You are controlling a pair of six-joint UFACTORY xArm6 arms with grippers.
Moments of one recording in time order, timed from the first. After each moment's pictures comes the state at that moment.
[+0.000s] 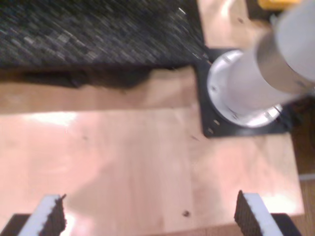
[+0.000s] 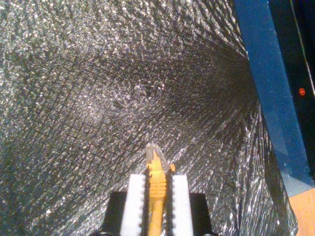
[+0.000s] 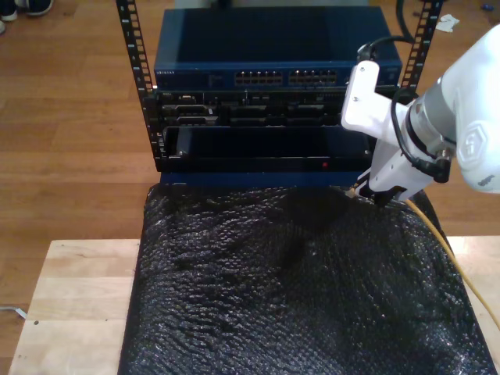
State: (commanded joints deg) left arm 54.5 -13.8 -56.1 -8.0 105.6 -211.6; right arm 11.6 -23.1 -44.6 11.6 48.4 -68.0
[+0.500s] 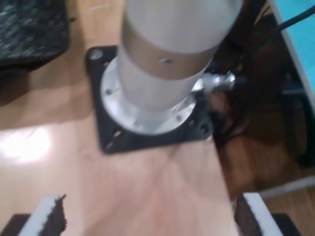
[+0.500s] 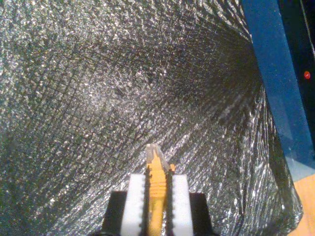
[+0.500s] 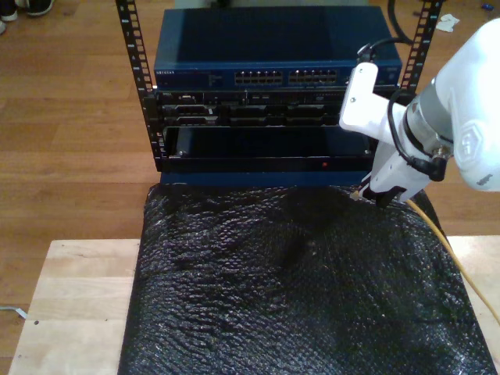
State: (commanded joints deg) left arm 69.4 -21.6 -36.8 2.8 101.4 -192.5; right arm 11.8 -22.2 -45.1 9.8 49.2 -65.2
